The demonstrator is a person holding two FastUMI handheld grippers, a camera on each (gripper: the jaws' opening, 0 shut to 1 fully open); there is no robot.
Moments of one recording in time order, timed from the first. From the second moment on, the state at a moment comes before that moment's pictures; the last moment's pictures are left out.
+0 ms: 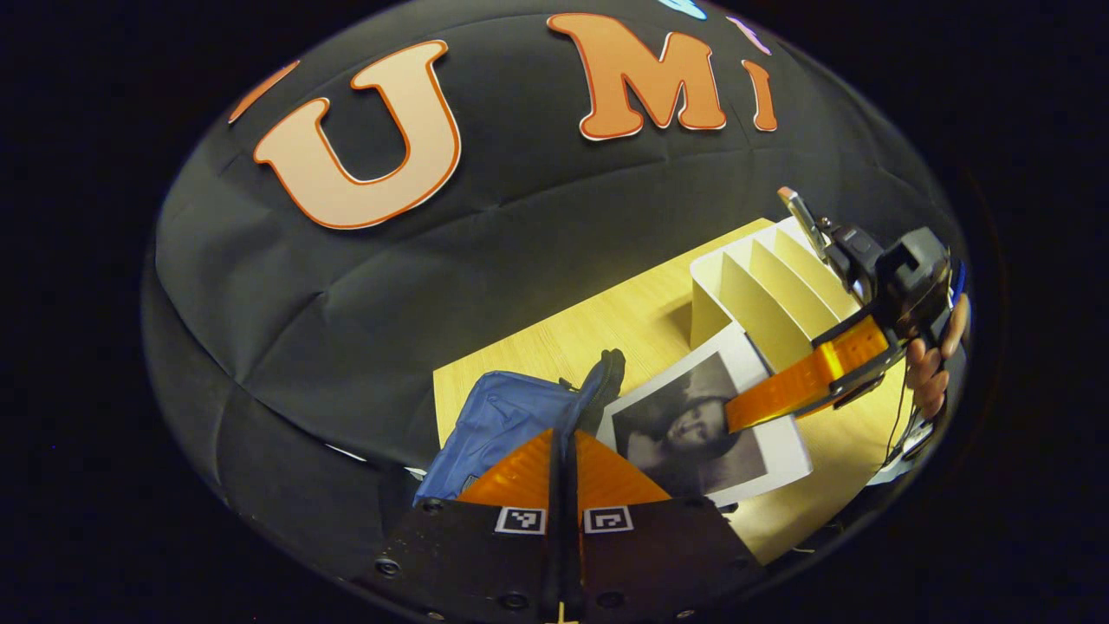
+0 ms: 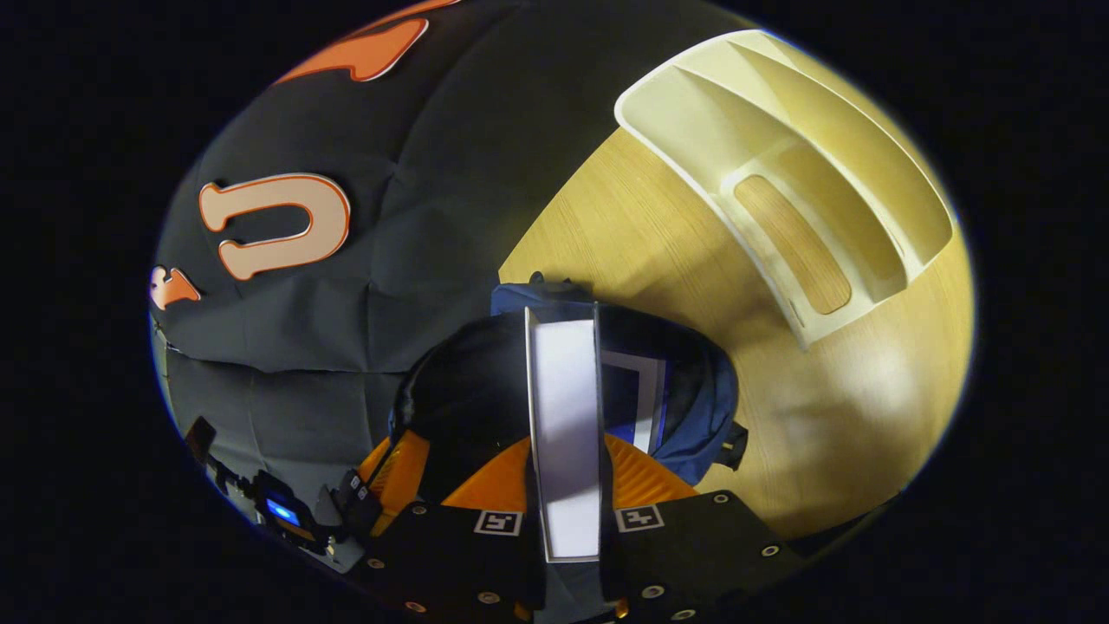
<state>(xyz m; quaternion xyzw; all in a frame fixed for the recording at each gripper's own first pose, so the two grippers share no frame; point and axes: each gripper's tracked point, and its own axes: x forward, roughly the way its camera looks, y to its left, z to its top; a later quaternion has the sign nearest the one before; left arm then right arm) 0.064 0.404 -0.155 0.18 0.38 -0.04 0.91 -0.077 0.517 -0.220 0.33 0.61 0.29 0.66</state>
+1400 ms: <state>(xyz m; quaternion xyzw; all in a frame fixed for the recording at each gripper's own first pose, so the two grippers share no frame) 0.055 0.391 -0.150 0.15 0.38 -0.07 0.91 -0.091 0.593 -0.287 0.27 0.58 0.28 0.71</state>
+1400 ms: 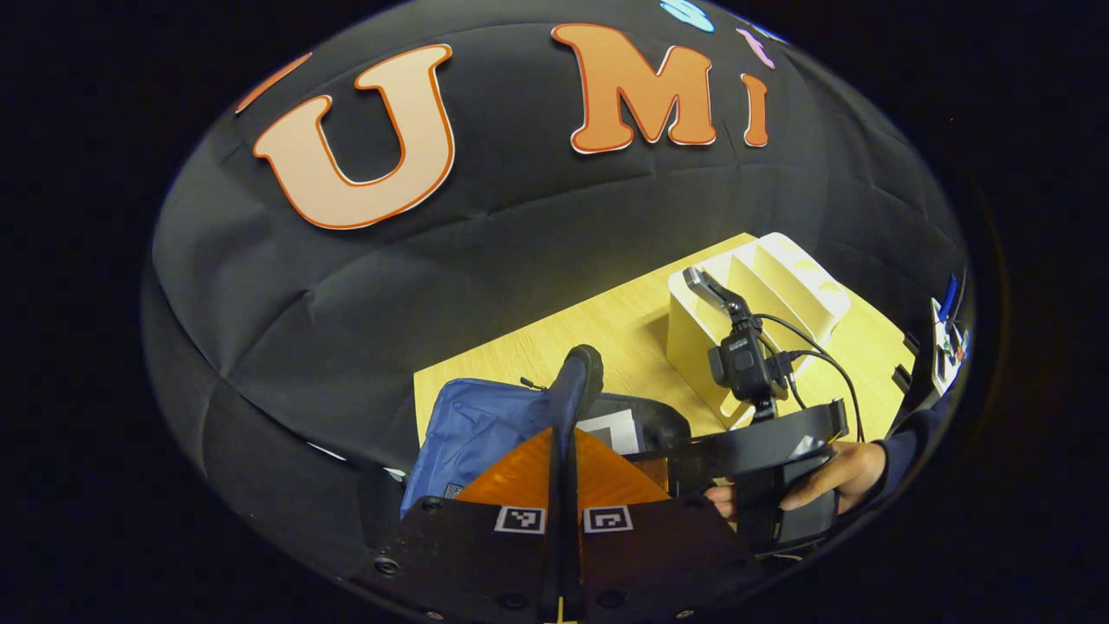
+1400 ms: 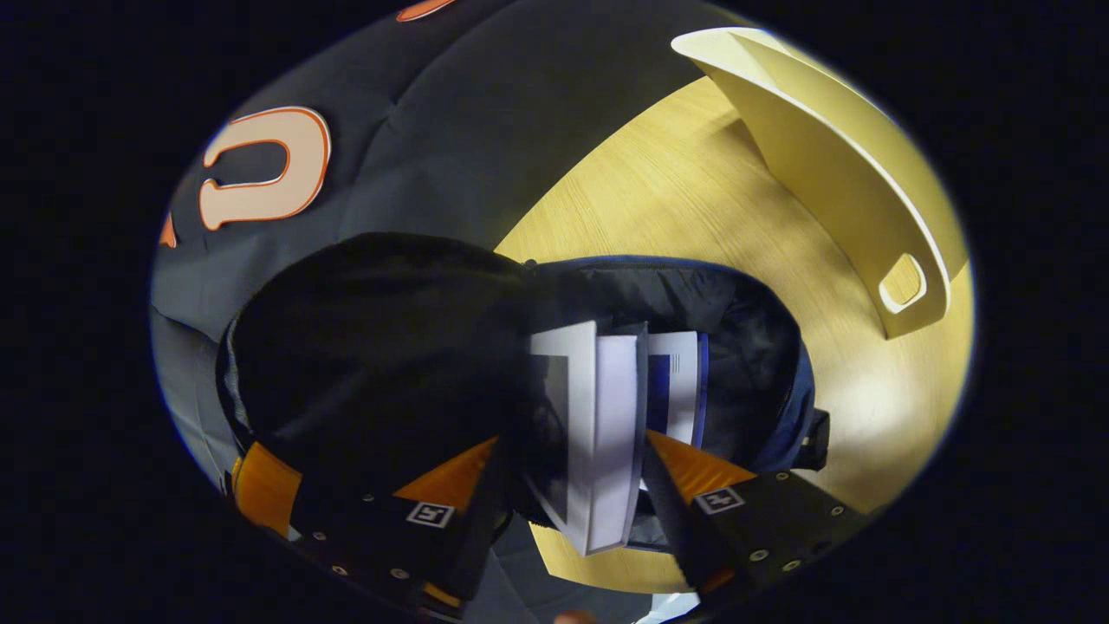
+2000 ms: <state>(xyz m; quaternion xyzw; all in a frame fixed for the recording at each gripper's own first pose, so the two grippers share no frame) 0.056 0.381 -0.166 0.16 0.38 -0.06 0.91 -0.039 0.508 -0.208 0.24 0.49 0.31 0.78</state>
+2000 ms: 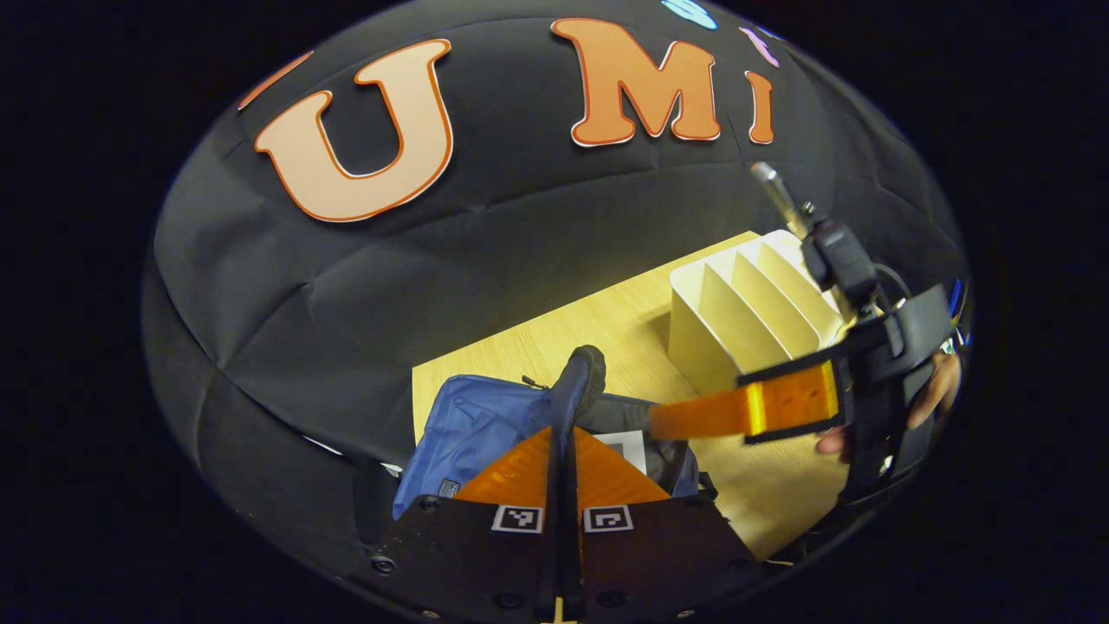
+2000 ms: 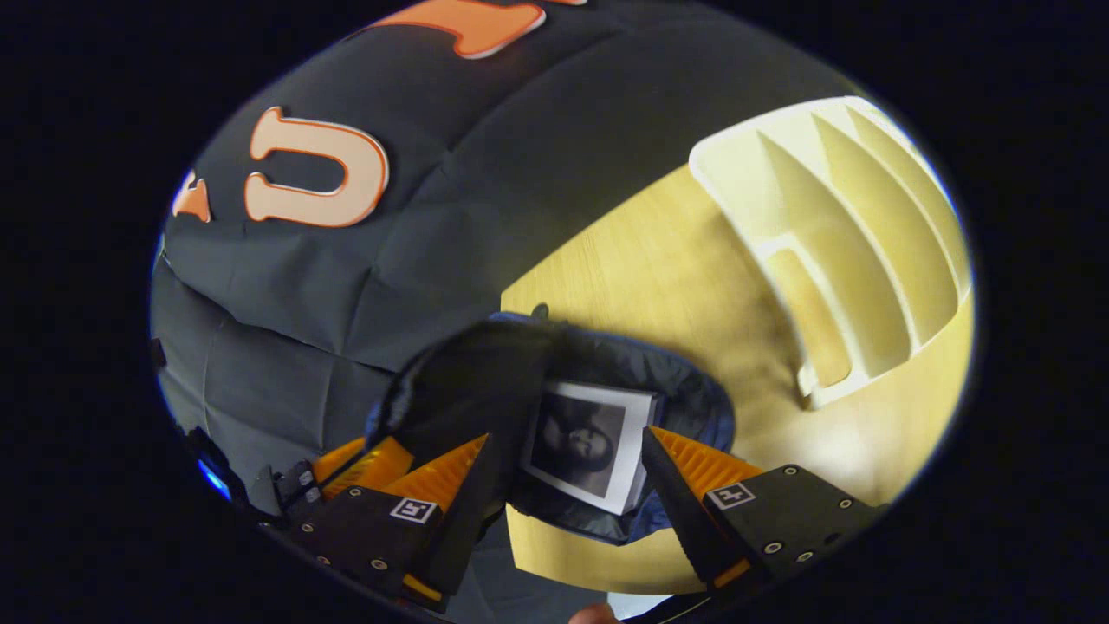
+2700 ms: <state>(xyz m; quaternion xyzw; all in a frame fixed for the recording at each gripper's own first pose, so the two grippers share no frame) 0.054 0.297 -0.150 0.13 0.34 -0.06 0.93 0.058 0.330 -0.104 0.16 0.31 0.27 0.90</state>
